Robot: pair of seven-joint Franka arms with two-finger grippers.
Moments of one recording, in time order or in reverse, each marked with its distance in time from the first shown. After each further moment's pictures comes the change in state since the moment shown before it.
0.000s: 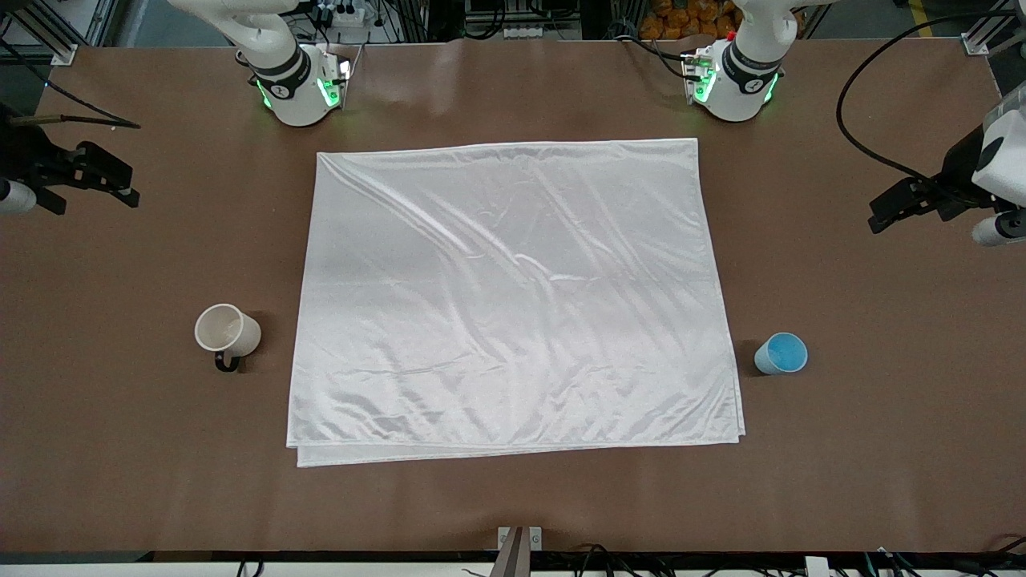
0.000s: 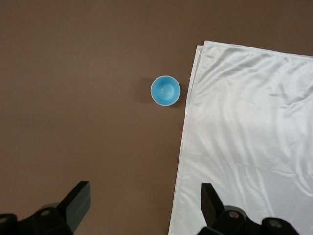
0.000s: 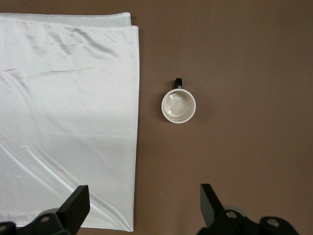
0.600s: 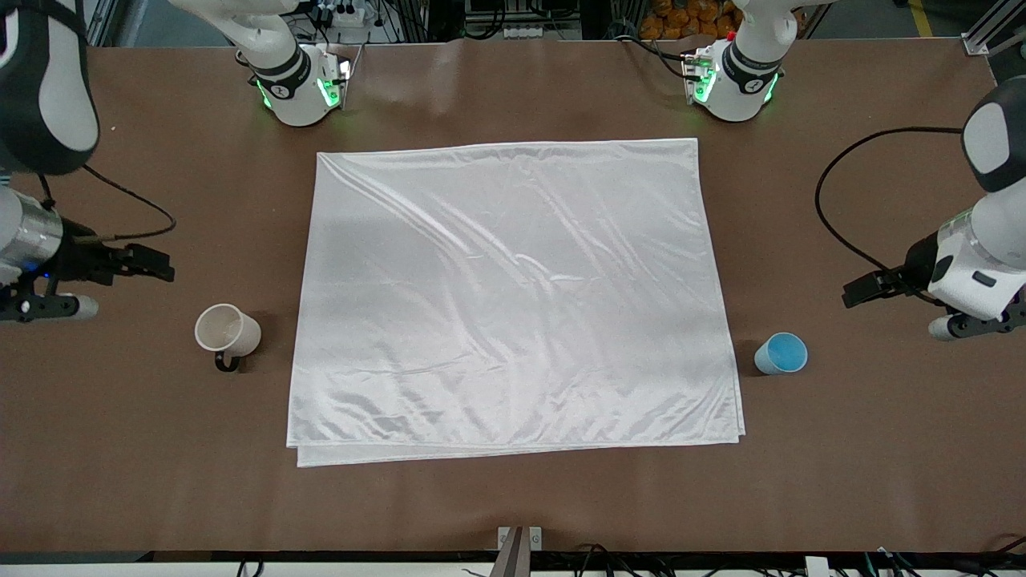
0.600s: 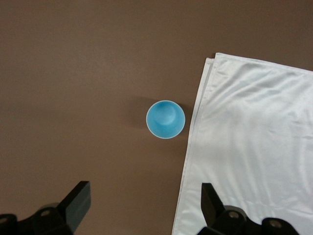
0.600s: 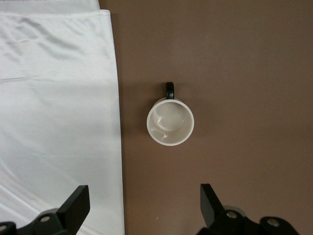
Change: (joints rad) left arm 0.026 0.242 0.007 -0.004 0.001 0.211 0.000; right arm -0.041 0.276 -0.012 -0.019 -0.001 0.179 0.000
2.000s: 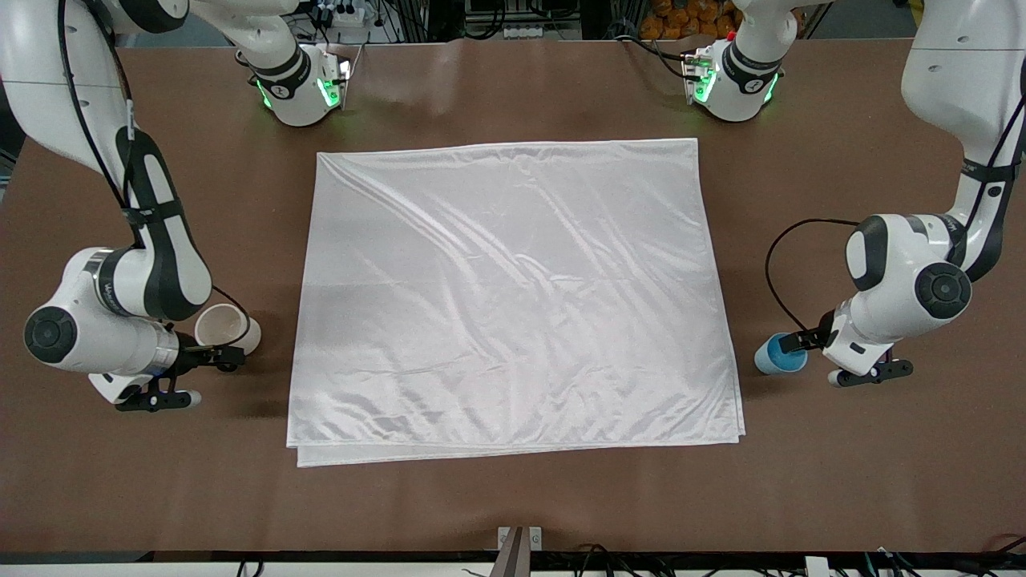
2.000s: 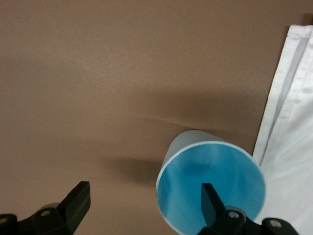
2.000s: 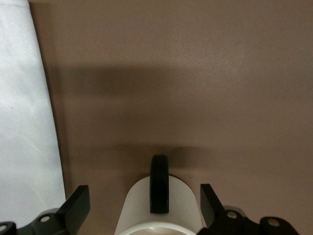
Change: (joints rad) left arm 0.024 0.297 0.014 -0.203 0.102 0.487 0.000; right arm -0.017 0.410 -0.002 0.003 0.000 0.412 -0.038
